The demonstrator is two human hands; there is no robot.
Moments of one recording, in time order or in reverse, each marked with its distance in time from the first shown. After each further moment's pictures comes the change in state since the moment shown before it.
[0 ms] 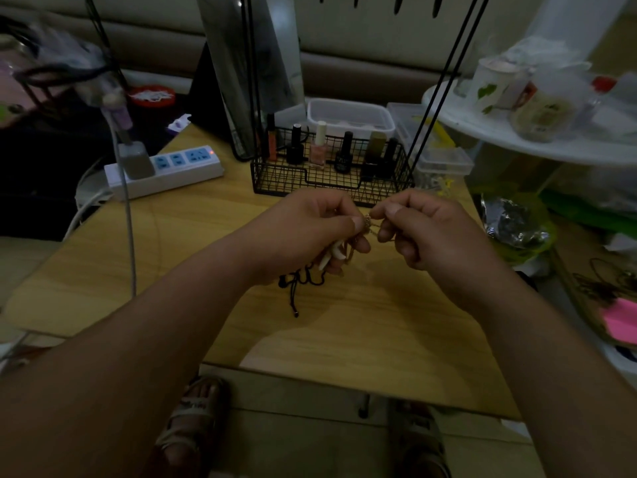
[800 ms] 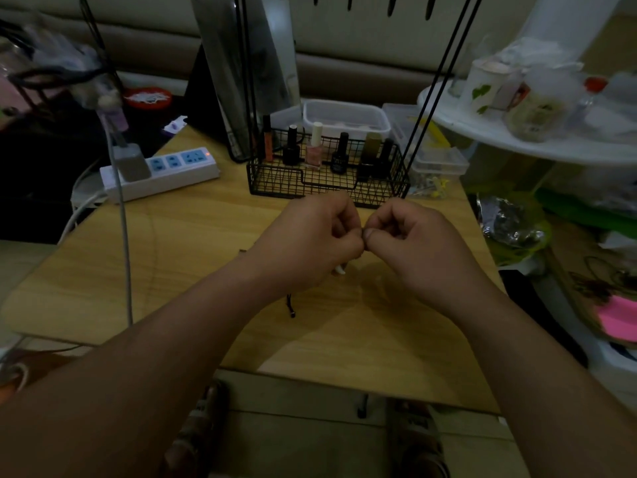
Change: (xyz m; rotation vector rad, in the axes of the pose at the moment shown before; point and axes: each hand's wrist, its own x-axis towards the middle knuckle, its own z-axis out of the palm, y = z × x) left_hand 0.005 -0.014 0.018 0.405 0.202 0.232; right_hand -0.005 0.005 0.012 -0.335 0.057 -0.133
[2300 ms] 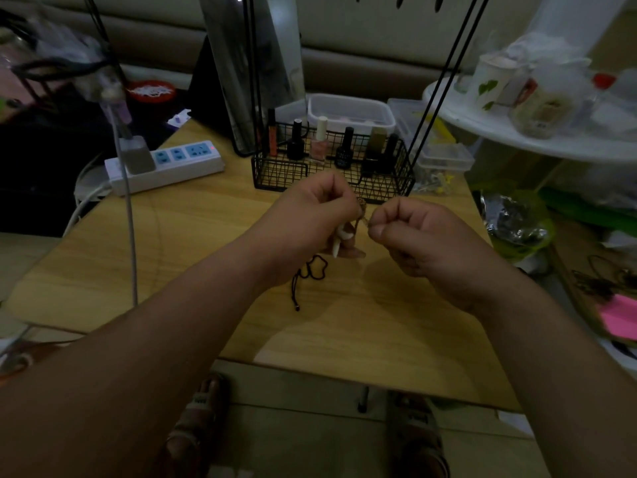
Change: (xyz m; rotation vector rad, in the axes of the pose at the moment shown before) left_hand 0.001 0.009 -0.009 -0.674 -0.004 -0.263; right_hand 0.003 0.004 -0.011 0.378 -0.251 0.108
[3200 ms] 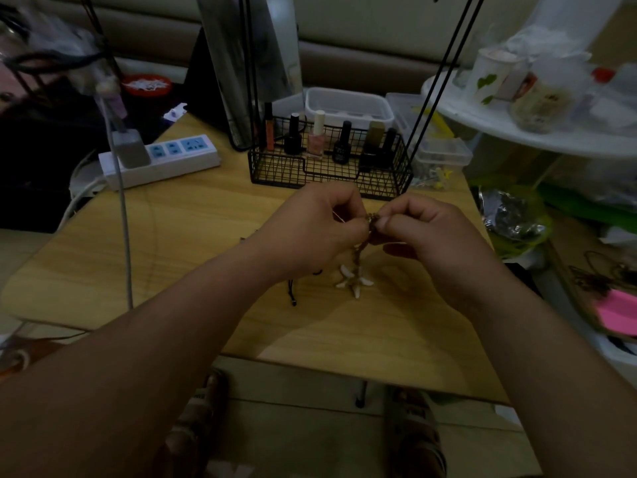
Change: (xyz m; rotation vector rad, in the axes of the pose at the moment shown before) left_hand 0.003 -0.012 0.002 0.534 0.001 0.193; right_hand -0.004 0.004 0.007 -0.005 0.217 0.023
